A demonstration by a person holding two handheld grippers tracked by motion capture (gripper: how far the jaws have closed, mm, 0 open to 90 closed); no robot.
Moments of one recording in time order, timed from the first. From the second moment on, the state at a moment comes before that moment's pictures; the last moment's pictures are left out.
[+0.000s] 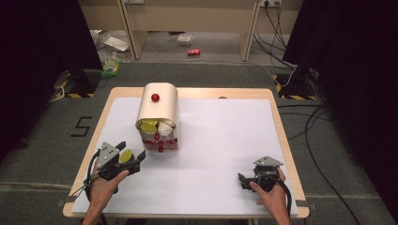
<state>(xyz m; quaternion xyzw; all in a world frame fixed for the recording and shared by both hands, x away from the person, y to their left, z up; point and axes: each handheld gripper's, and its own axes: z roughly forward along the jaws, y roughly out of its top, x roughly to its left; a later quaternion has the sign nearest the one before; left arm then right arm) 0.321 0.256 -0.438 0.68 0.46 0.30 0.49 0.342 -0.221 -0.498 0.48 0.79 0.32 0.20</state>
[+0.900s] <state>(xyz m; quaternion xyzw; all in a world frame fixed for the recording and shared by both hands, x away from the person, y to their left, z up) 0.301 0.262 -0.450 0.69 0.45 0.30 0.48 0.342 -0.221 -0.498 0.48 0.79 0.32 0.20</state>
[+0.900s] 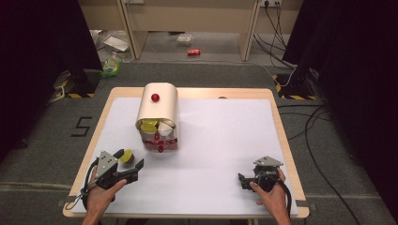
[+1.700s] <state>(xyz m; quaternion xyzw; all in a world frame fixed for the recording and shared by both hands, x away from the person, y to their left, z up) 0.284 0.270 -0.470 0.70 0.45 0.29 0.47 0.342 -0.221 -0.498 0.48 0.79 0.32 0.20</state>
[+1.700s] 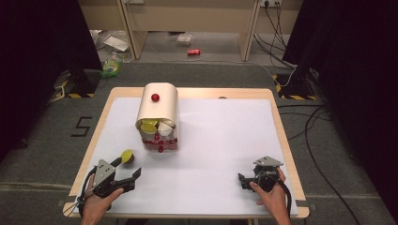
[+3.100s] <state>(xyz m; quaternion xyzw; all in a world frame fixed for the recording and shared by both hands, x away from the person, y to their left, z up) 0.265 0.273 -0.501 0.74 0.46 0.26 0.41 0.342 -0.221 -0.498 0.48 0.79 0.32 0.20</state>
